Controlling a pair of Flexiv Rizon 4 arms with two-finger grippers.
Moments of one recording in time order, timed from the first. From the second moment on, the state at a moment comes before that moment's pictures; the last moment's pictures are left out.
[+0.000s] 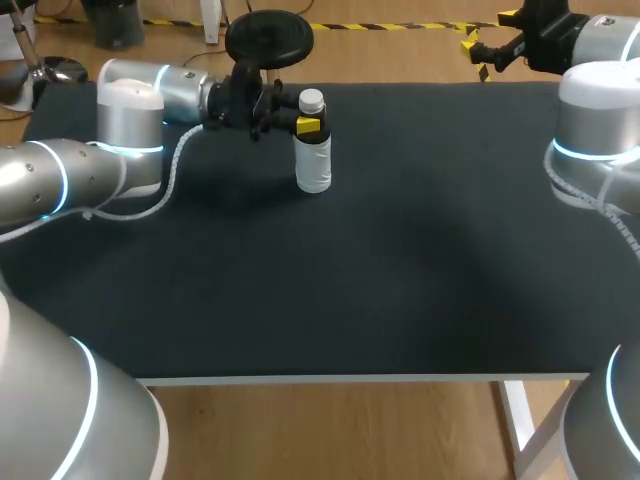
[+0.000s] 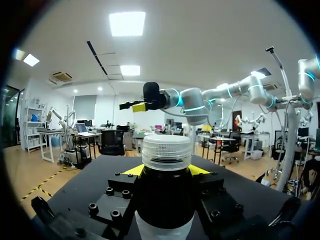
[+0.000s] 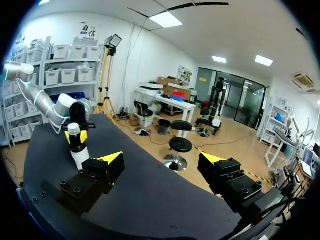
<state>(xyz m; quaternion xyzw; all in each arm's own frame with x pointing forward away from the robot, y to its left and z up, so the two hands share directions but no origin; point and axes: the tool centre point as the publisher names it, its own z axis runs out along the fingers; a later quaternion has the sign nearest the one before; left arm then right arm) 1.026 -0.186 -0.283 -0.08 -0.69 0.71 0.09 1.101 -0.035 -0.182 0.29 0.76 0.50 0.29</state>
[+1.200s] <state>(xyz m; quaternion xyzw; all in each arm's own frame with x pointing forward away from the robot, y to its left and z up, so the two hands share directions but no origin) 1.026 -0.186 -0.284 -0.08 -0.69 0.71 0.09 1.028 0.166 -0.210 0.26 0.70 0.64 0.20</state>
